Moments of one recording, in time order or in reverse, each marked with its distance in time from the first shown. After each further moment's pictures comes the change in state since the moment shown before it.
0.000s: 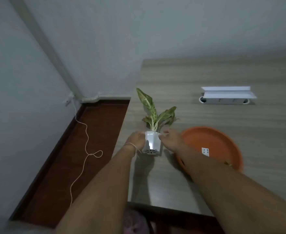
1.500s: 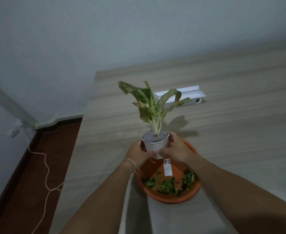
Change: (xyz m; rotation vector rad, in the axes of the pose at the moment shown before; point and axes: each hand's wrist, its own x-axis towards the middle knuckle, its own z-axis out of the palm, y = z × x) left_hand 0.054 0.084 0.153 -0.241 -0.297 0.278; right_hand 0.034 0.141 -0.136 0.428 0.048 -0.066
